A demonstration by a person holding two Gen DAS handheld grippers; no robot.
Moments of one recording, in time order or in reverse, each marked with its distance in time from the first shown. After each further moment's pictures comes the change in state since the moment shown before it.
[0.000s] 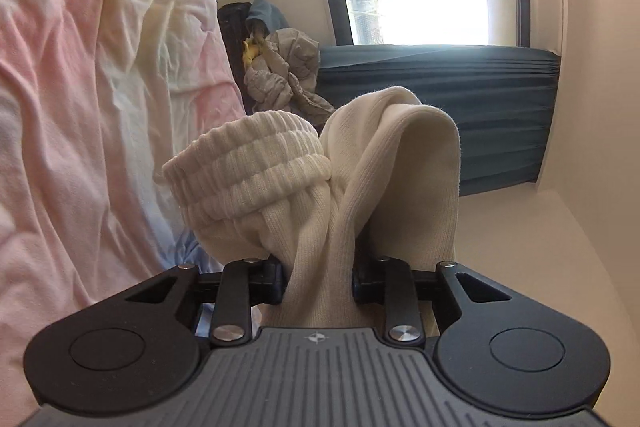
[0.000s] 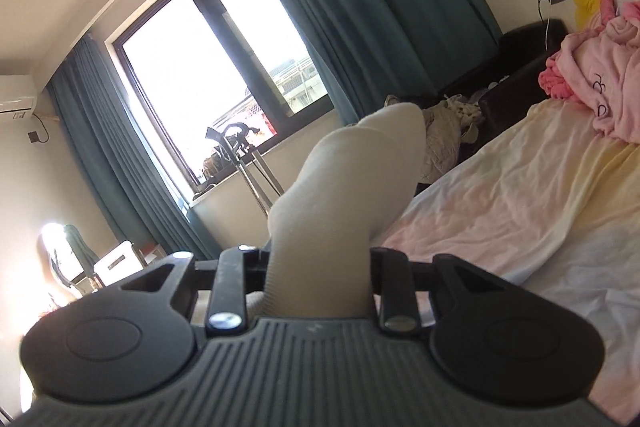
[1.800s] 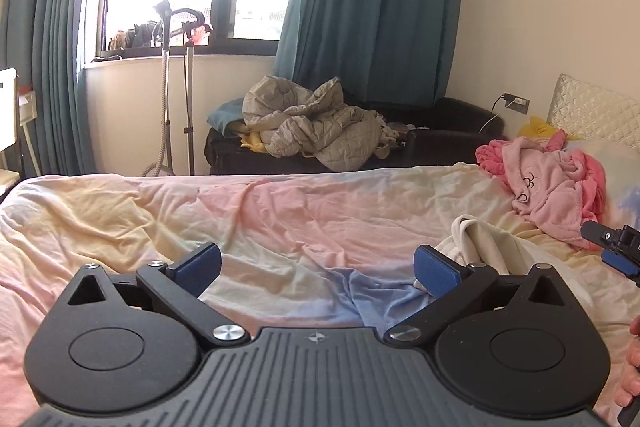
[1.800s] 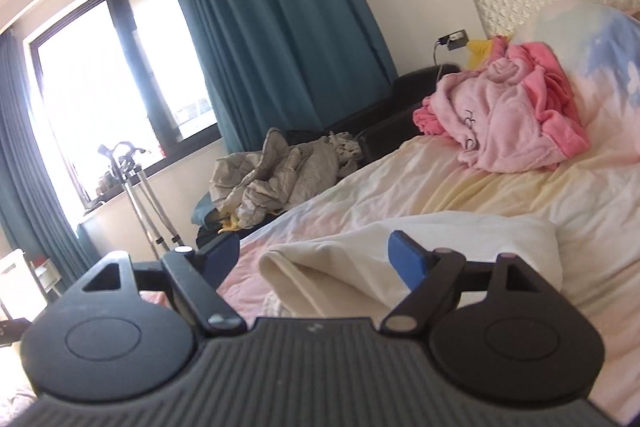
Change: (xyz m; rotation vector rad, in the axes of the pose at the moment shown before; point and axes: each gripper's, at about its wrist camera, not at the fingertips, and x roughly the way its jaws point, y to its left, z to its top) left arm -0.054 -0.106 -0.054 1.203 -0.029 0.505; right arm -0.034 -0.071 -0.039 -0.118 -0.076 -0.276
